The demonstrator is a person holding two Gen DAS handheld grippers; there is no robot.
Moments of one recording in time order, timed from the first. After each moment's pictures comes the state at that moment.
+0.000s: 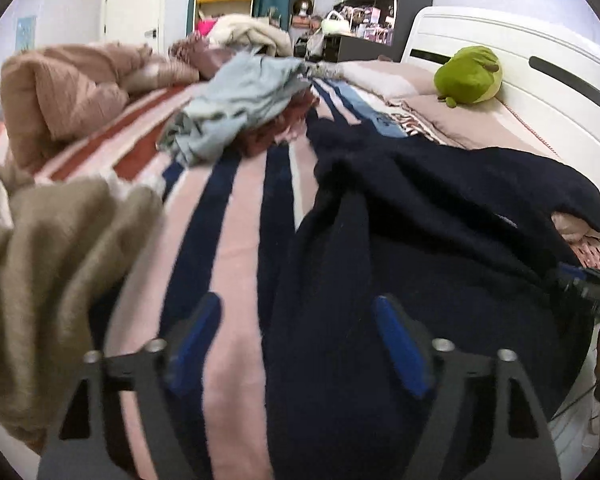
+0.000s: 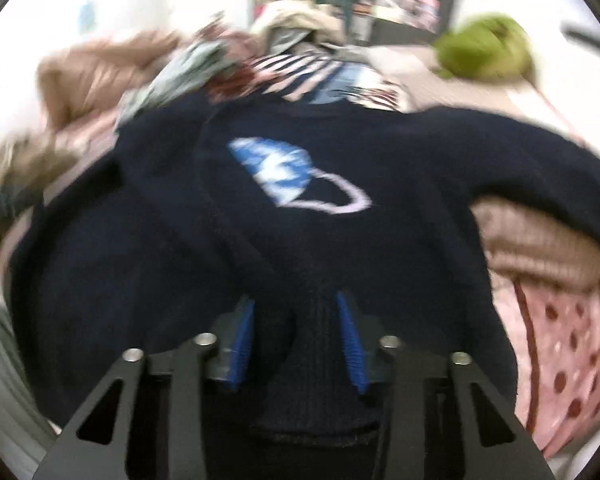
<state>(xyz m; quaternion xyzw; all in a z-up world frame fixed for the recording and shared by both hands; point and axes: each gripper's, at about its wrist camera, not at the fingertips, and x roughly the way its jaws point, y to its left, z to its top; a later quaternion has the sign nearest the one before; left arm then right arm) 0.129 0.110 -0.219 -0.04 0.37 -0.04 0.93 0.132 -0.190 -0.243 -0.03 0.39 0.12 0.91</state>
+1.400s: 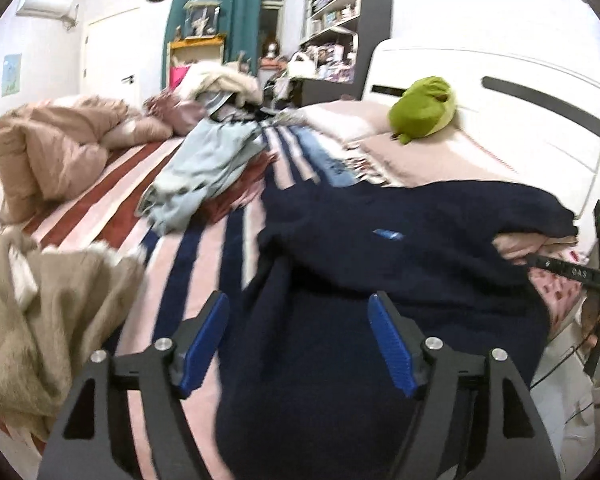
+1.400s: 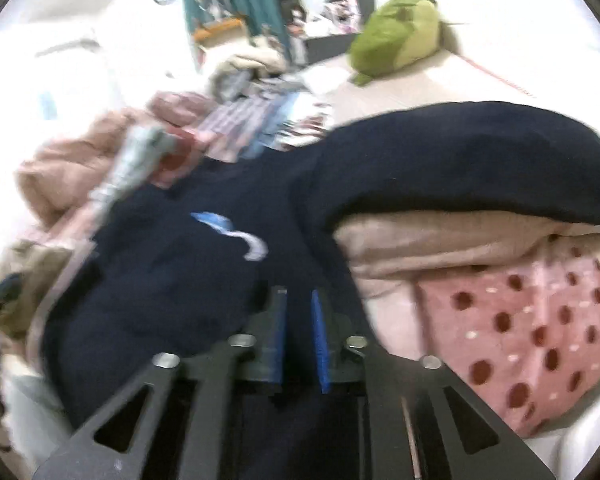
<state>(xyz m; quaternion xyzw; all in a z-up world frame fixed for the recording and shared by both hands) 0.079 0.061 -0.141 -0.01 0.29 -0.09 0.95 0.113 -0.277 -0.197 0.10 0.34 0.12 0.93</state>
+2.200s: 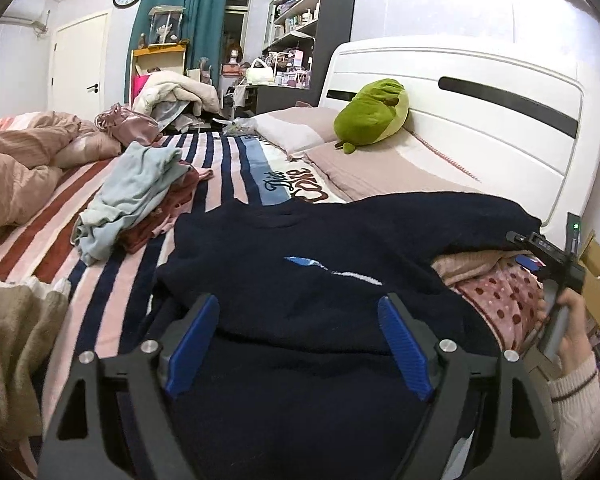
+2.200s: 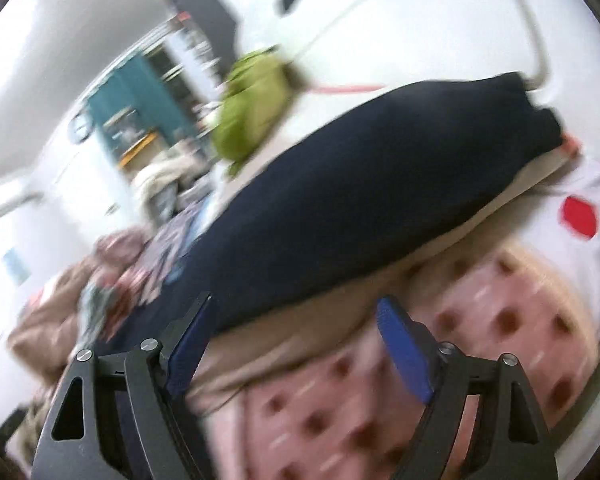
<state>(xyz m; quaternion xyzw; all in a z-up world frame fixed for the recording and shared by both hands) 0.098 -0.024 -0.119 -0.02 0.28 -0.14 0.95 0.138 -0.472 -0.217 0.29 0.22 -0.05 0.93</state>
